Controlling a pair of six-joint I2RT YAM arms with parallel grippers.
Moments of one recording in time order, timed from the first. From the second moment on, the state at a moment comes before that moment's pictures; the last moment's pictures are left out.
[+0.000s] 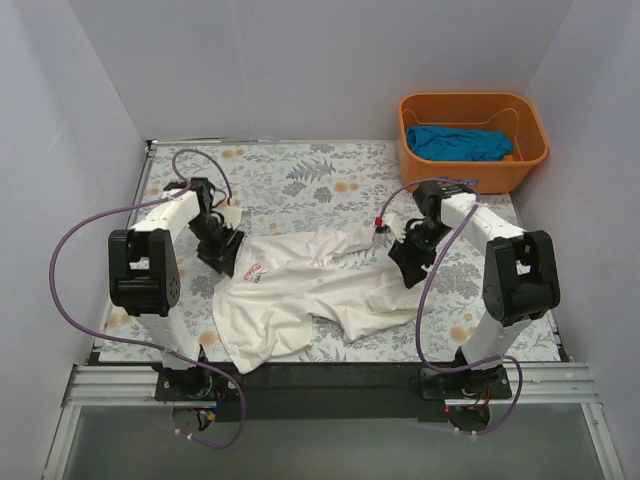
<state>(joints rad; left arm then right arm) -0.03 1.79 1.20 -1.11 0.29 0.46 0.28 1.71 1.17 -1.10 -0.46 -0.87</state>
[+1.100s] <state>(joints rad) -0.45 2.08 1.53 -0.66 0.21 0.45 0.20 1.91 1.32 -1.14 -0.50 -0.69</state>
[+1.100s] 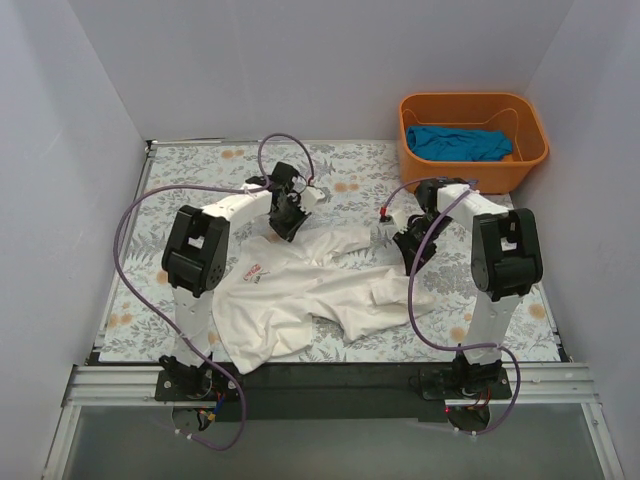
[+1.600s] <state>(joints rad) -0.06 1.75 1.39 -0.78 0.23 0.42 0.18 1.81 1.54 -1.11 -0.43 -0.85</state>
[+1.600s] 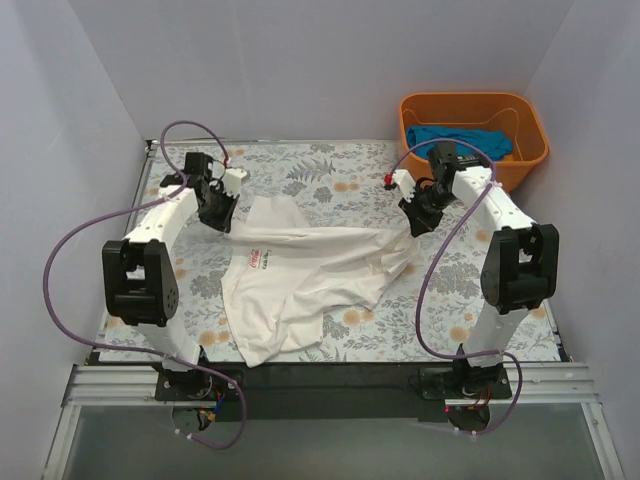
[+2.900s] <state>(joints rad) -0.17 2.11 1.55 -0.58 0.09 0.23 0.08 1.77 1.38 -1.19 -0.53 -0.69</state>
